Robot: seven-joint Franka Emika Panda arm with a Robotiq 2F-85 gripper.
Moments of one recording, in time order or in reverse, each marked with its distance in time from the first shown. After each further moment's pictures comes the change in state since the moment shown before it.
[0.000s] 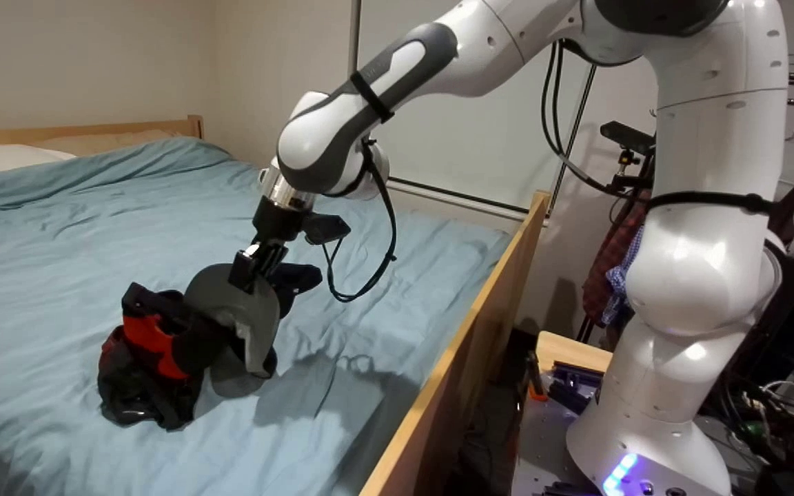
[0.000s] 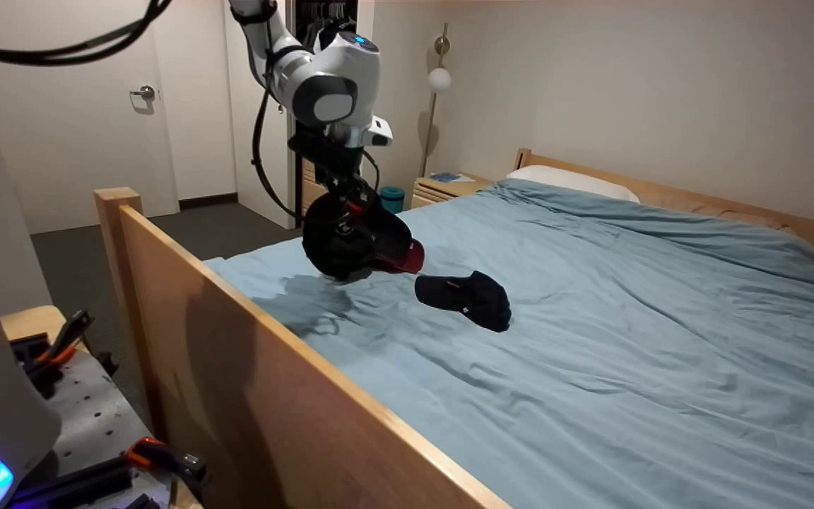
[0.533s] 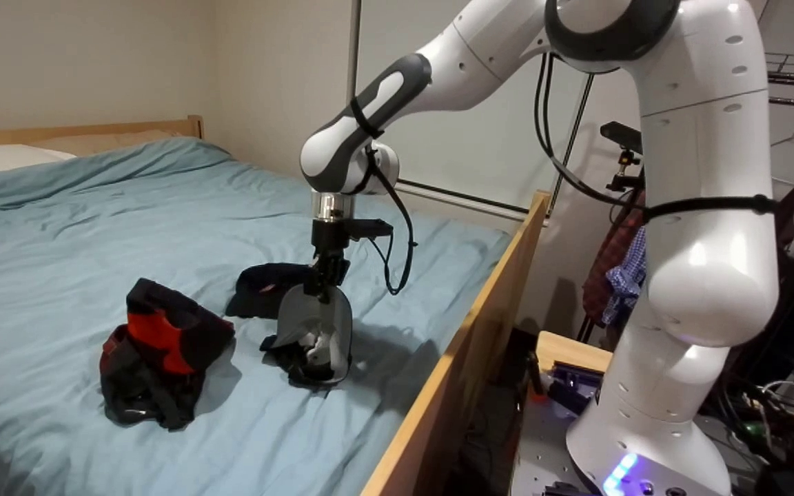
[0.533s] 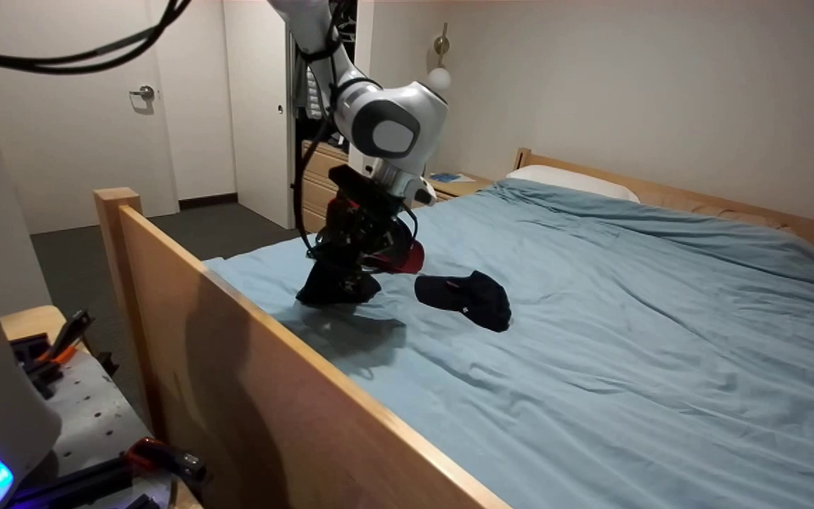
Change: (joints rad) arm 0.265 0.075 -0.521 0.122 0.005 -0.426 0.034
